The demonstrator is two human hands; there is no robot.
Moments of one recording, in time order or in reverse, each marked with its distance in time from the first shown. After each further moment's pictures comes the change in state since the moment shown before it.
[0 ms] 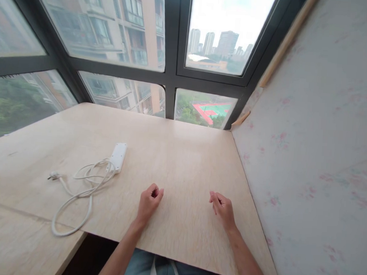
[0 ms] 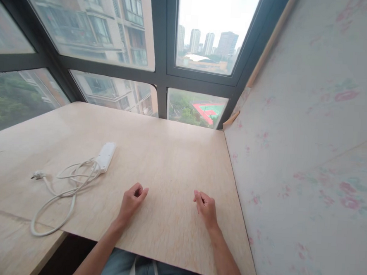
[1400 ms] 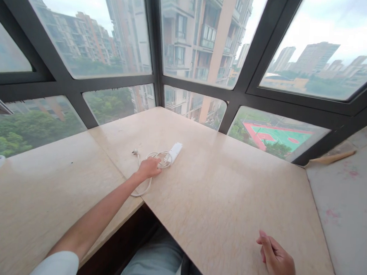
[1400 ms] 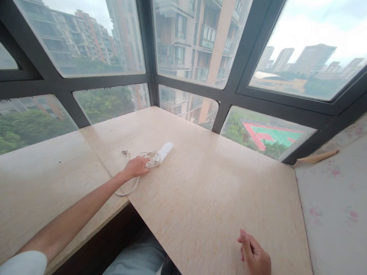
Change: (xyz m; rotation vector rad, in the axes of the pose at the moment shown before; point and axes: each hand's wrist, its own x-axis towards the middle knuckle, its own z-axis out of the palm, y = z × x) left_hand 0.061 -0.059 -0.200 0.912 -0.118 -0.198; right_hand -0.004 0.012 -0.008 -0.255 -0.058 0.037
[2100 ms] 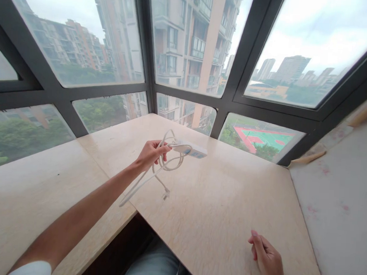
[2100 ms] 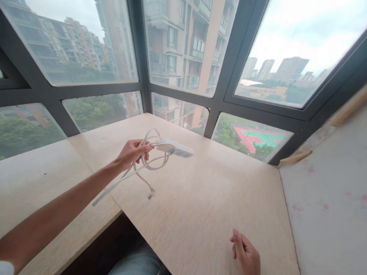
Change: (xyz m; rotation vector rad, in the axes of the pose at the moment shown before) left_hand -0.013 0.086 -0.134 -1.234 0.162 0.062; right_hand -0.002 -0.014 0.006 0.129 0.042 0.005
